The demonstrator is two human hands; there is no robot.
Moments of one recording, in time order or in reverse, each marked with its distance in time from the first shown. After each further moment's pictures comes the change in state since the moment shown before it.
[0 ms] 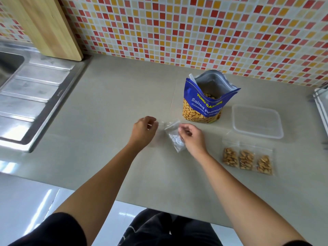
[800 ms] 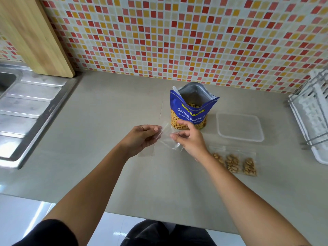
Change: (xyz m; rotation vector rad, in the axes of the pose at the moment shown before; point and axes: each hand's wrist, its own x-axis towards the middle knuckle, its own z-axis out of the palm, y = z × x) left_hand -0.002 0.038 -0.012 -0.887 -0.487 -0.273; right_hand -0.014 -0.048 -0.040 0.106 -0.114 -0.073
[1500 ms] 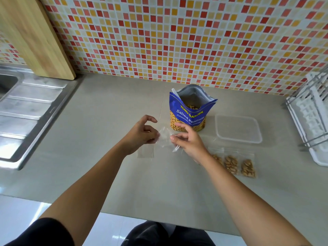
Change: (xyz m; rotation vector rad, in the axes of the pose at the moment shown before) left_hand -0.014 0.019 0.008 0.317 -0.020 0.169; right_hand -0.007 -0.007 -0.004 0.084 -0.100 0.053
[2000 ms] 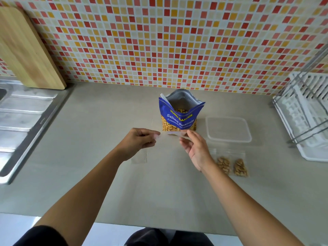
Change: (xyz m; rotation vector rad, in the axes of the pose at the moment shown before) left_hand 0.005 0.001 0.016 0.009 -0.027 -0.023; right_hand -0.015 0.002 -0.026 0.545 0.185 0.033
